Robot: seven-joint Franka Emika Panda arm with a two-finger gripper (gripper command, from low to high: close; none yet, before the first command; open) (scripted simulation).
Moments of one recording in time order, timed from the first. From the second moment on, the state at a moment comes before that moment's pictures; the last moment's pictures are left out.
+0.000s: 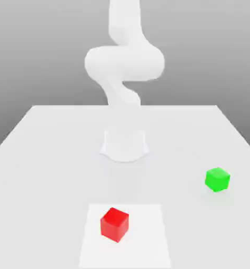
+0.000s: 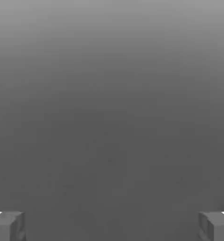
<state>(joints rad) -0.02 -0.71 0.01 -2.34 0.01 2.35 0.84</state>
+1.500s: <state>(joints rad) 0.13 -0.03 0.17 -2.77 0.07 2.74 1.23</state>
